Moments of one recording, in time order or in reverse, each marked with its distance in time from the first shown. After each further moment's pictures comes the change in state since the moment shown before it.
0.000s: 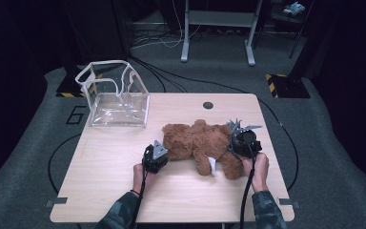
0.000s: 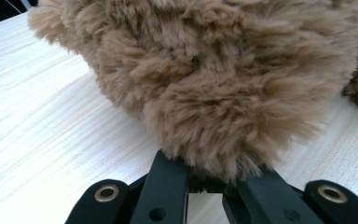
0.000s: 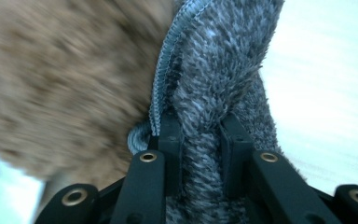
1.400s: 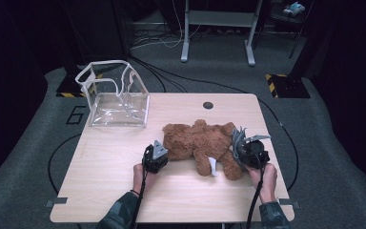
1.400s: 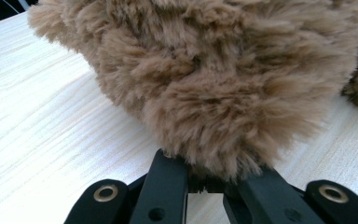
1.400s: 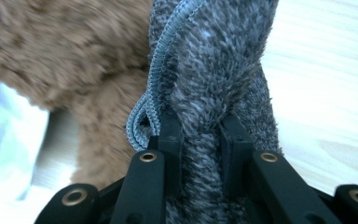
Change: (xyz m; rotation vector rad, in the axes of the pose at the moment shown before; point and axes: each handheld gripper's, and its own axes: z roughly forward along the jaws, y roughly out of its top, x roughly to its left) left arm 0.000 0.000 0.000 -0.003 -0.008 -0.002; right arm -0.006 -0.032 -0.027 -0.010 0.002 0.000
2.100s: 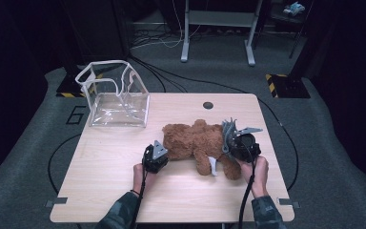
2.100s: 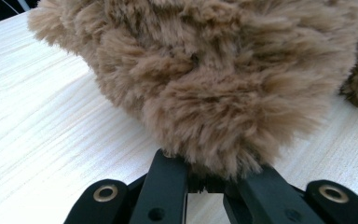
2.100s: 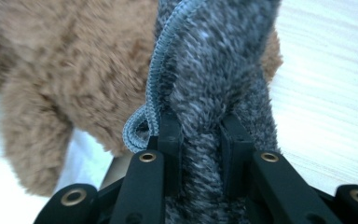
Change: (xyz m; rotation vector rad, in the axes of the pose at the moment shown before) left arm 0.000 0.000 0.000 -0.003 -0.003 -0.002; right arm 0.031 0.030 -0.007 -0.064 0.048 -0.046
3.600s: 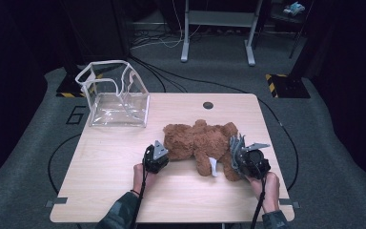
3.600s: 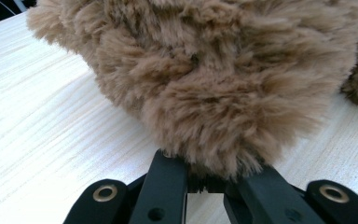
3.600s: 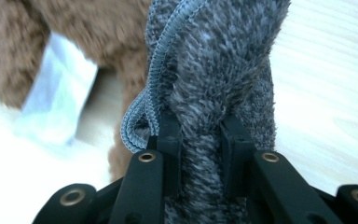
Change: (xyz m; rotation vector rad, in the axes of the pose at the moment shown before) left arm -0.001 0.000 0.000 0.005 -0.005 0.012; right arm -0.008 -0.048 -0.023 0.079 -0.028 -0.043
